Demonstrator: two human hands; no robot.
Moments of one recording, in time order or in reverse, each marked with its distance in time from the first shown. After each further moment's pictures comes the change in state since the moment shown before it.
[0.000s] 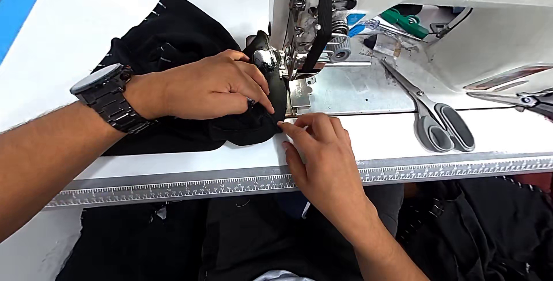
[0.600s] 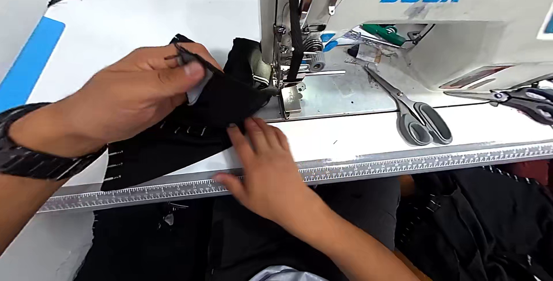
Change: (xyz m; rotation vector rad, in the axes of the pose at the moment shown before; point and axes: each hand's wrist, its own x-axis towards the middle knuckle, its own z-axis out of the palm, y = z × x) left_hand -0.039 0.066 -0.027 -0.733 0.443 -0.220; right_hand 0.011 -0.062 0.032 0.115 -0.053 -0.071
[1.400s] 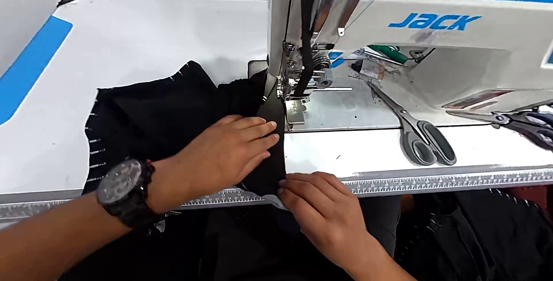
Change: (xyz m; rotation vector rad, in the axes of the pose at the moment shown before) left_hand -0.006 -0.059 0.076 1.175 -0.149 0.140; right_hand -0.065 0.057 -0.041 -0.062 0.169 -0.343
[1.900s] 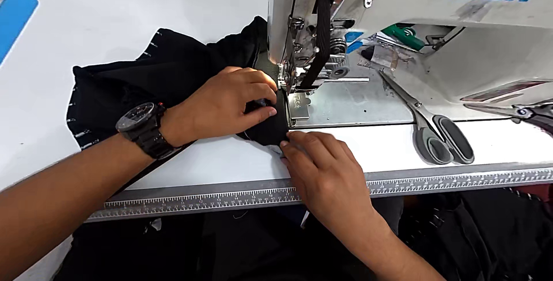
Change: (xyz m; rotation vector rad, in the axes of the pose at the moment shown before) left_hand 0.044 -0.062 0.009 -0.227 0.186 0.047; right_hand 0.037 0.022 0.008 -0.213 -0.104 0.174
